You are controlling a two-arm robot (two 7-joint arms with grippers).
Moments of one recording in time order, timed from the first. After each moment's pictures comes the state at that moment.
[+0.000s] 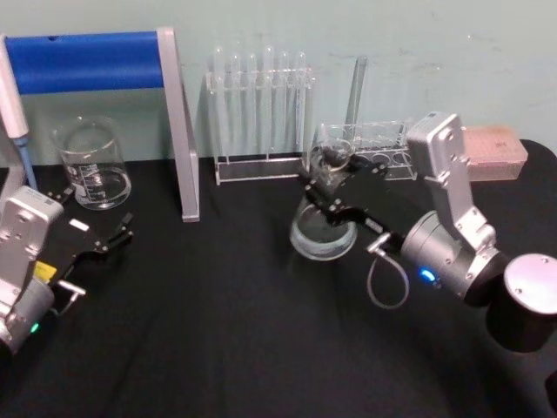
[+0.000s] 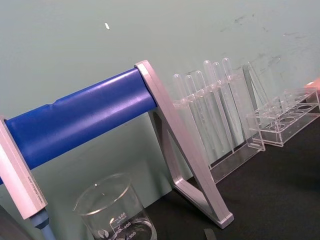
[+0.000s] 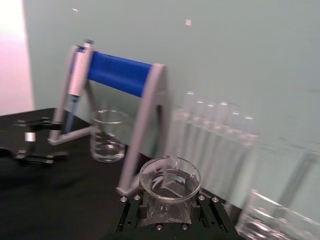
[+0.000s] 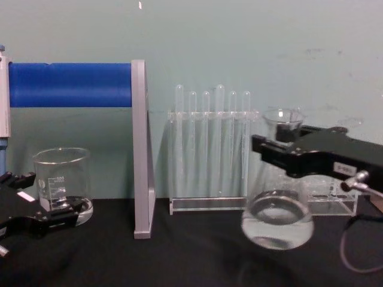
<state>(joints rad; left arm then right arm) -0.20 0.60 0.45 -1.41 -0.25 -0.12 0.03 0.23 0.32 -0.33 -1.57 0.22 0.03 0.36</state>
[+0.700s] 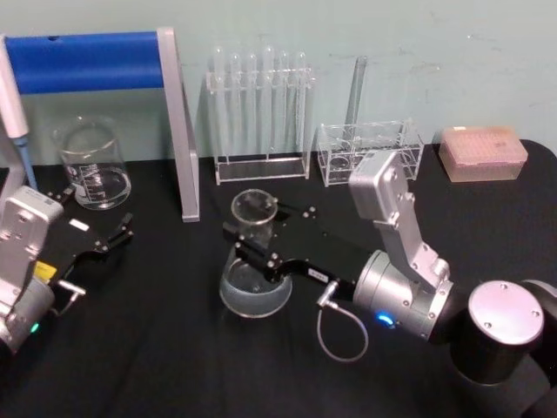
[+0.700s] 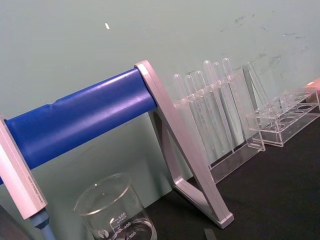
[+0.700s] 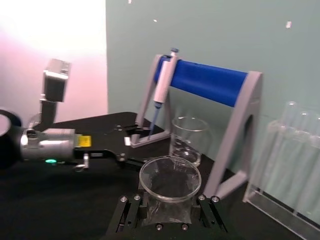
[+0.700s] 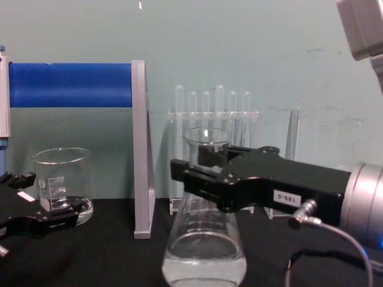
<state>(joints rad) -0.20 0.60 0.45 -1.41 -0.25 -0.12 0.03 0.20 0.34 -0.47 -1.65 0.29 0.05 0.47</state>
